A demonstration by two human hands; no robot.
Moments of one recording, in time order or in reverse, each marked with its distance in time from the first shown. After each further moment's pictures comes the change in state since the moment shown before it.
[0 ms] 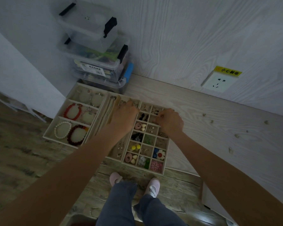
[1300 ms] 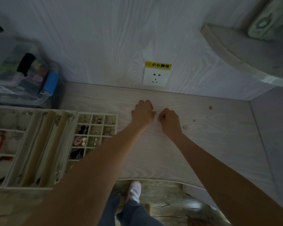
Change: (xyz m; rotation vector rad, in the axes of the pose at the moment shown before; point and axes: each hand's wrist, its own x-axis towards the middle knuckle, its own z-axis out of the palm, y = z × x) left_hand 0.111 0.229 0.053 -0.489 -0.017 -0.031; right_hand 0.046 0.174 -0.070 0.165 0.196 0.084
